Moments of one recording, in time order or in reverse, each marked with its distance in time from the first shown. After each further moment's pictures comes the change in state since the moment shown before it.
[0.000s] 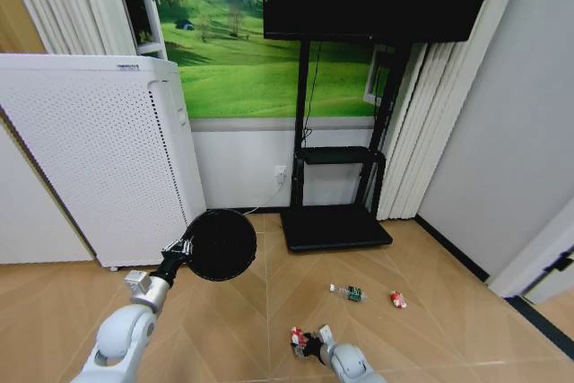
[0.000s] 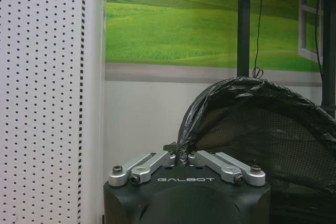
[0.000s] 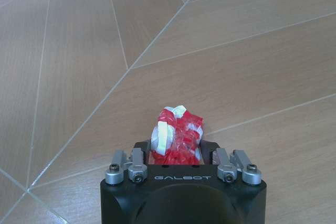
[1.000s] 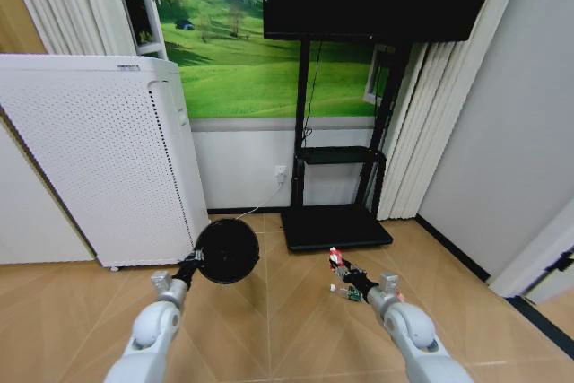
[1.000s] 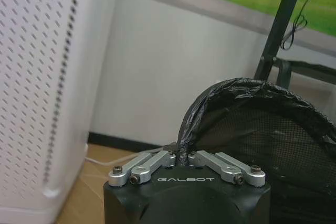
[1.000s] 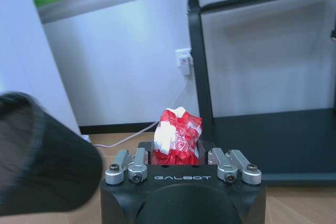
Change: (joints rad) left arm -0.169 -0.152 0.189 0.334 -0.058 0.034 -0.116; right arm -0.172 -0.153 0.388 0.818 0.463 -0.130 0.158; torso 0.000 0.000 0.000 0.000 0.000
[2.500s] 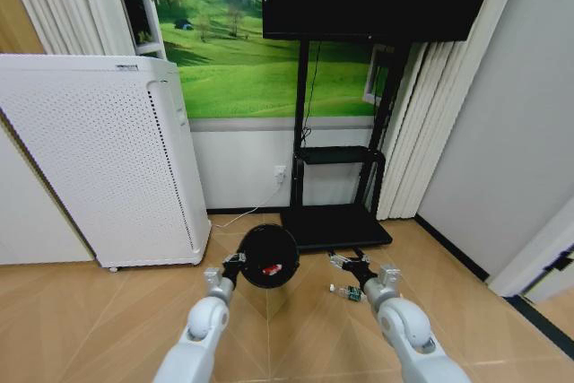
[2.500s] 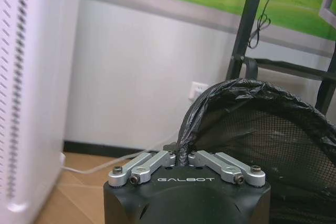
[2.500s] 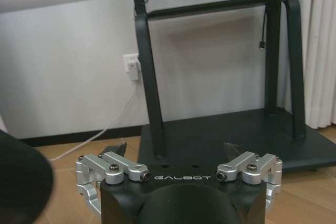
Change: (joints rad) left arm 0.073 0.007 0.076 -0.201 0.083 0.045 -0.095; right arm 0.007 0.046 -0.018 -0.009 -0.038 0.019 0.260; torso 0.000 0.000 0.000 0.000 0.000
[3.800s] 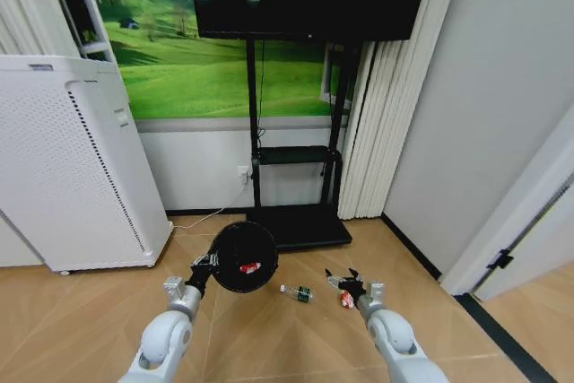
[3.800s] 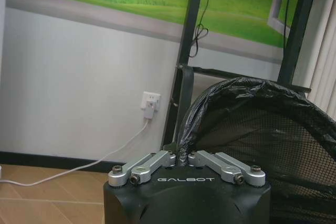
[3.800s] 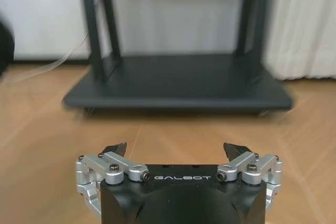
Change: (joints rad) left arm 0.073 0.055 -0.082 -0.128 -0.060 0.023 0.022; right arm 0.119 0.008 -0.124 -0.436 -0.186 0.125 -0.216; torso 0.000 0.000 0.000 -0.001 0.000
